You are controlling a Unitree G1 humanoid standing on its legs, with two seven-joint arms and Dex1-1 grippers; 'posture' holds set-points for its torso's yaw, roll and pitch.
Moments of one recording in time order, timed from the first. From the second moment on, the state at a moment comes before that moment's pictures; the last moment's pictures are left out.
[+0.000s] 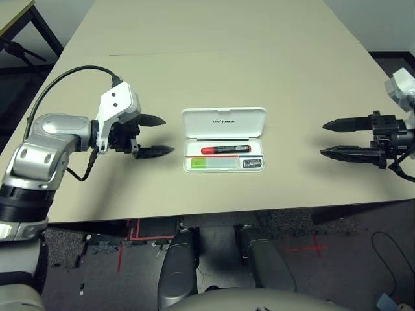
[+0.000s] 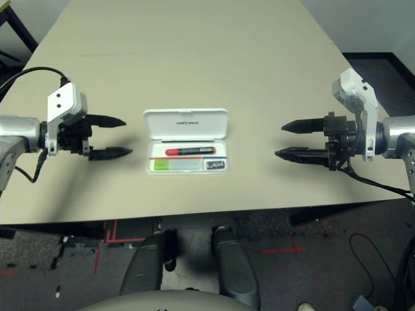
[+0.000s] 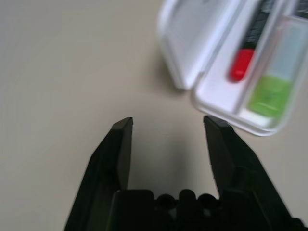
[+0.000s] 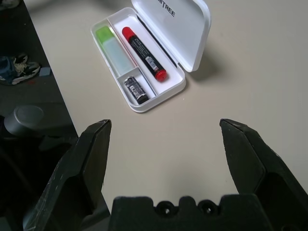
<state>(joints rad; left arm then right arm) -0.61 0.84 -0.08 0.18 -0.26 0.48 -1.08 -0.42 -1.02 -0.17 -0.01 0.52 0.70 1.38</state>
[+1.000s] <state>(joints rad) -0.89 0.53 -0.06 0.75 -0.14 0.22 -0.93 -0.46 -0.99 -0.12 -0.03 0.54 0.69 1.34</state>
